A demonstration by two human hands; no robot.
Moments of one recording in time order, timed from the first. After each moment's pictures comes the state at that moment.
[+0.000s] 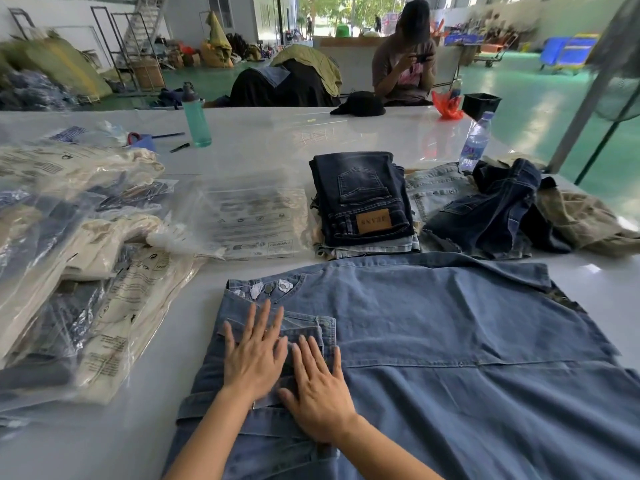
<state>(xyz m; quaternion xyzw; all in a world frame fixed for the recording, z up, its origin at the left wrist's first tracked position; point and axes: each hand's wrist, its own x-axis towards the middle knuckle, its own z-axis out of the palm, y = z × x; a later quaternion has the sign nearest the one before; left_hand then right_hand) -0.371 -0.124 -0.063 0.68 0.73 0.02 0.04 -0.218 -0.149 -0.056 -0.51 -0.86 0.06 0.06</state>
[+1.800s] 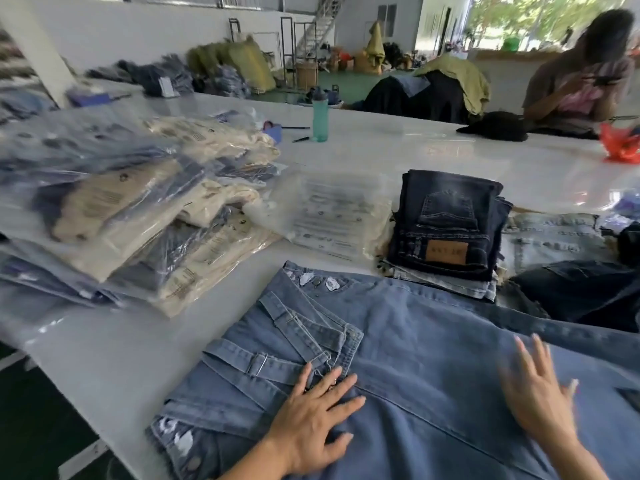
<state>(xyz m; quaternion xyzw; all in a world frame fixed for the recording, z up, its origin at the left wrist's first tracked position) -0.252 -0.195 -0.076 0.77 0.63 0.02 -0.03 0.043 -0.002 -0.046 -0.65 -0.75 0.09 0.11</state>
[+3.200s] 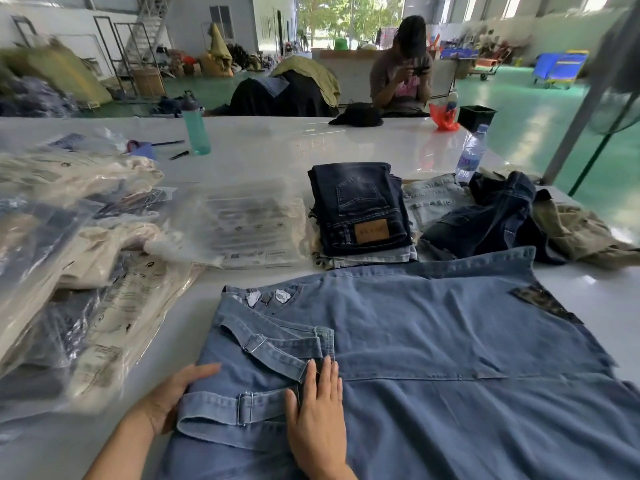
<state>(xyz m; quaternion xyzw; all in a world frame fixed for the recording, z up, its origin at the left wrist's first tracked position) -0.456 -0.165 -0.019 0.23 0.57 0.38 0.69 -0.233 -0.176 -0.069 -0.66 -0.73 0.10 0.17</state>
